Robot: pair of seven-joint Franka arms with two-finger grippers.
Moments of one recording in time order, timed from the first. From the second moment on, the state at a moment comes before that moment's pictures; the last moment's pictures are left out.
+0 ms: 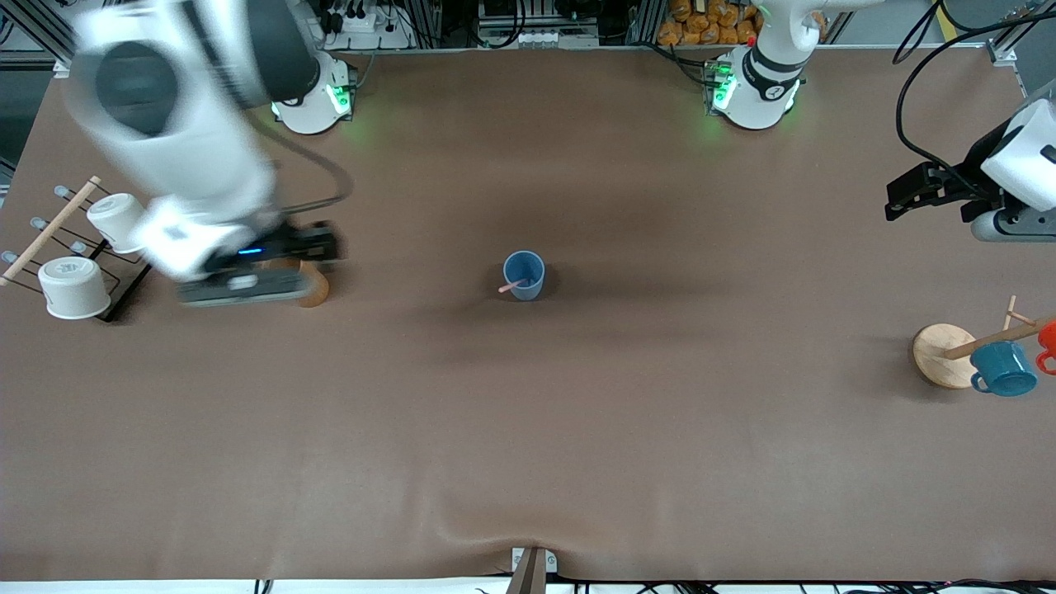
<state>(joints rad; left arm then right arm) -0.01 0.02 -0.06 -1.55 0.01 1.50 -0.04 0.27 0.27 0.04 -1.32 -0.09 1.50 0.19</state>
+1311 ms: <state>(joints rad) -0.01 0.02 -0.06 -1.55 0.01 1.51 -0.04 0.01 0.01 -0.09 -1.46 0.02 1.36 0.05</state>
